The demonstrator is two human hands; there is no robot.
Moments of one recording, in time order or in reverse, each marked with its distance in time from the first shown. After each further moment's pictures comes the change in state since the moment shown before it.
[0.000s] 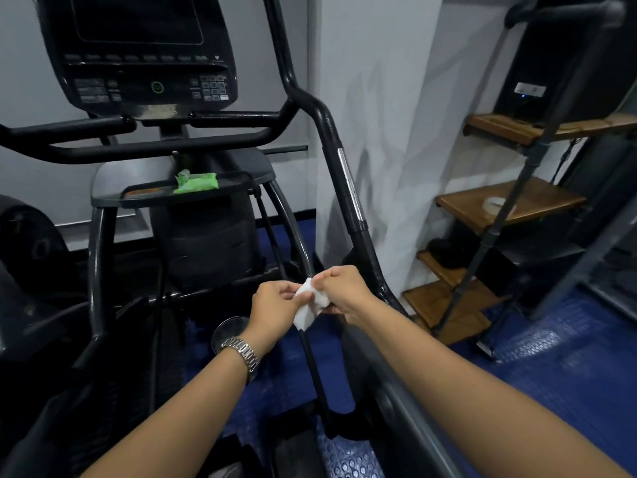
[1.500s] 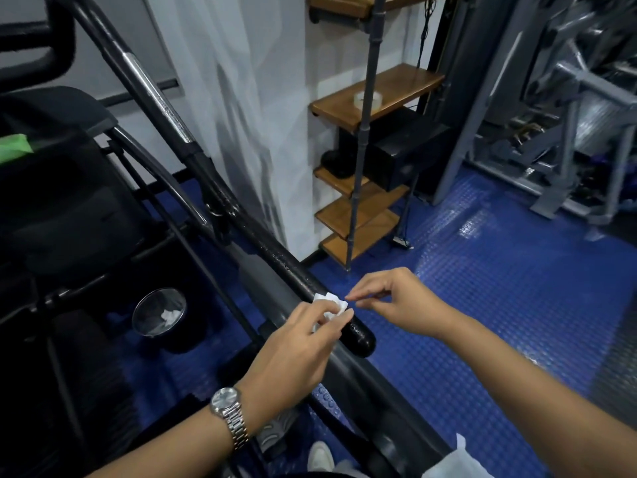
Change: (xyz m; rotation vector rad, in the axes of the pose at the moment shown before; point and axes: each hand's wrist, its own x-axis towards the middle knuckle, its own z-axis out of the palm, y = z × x) left_hand -0.167 -0.010 0.168 0.621 -0.505 1.055; right_hand -0.140 0.162 -0.250 -0.493 -0.026 -0.380
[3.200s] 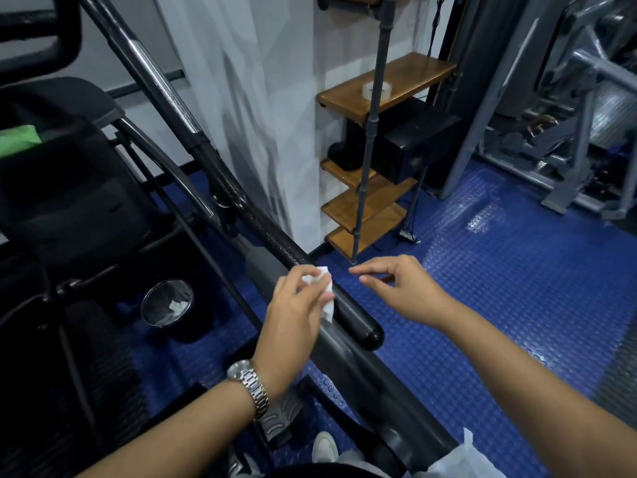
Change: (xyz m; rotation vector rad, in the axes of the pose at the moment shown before) left_hand 0.014 -0.011 0.008 -0.167 0.201 -0.374; right_hand 0.009 0.004 0.007 -0.030 0.113 0.103
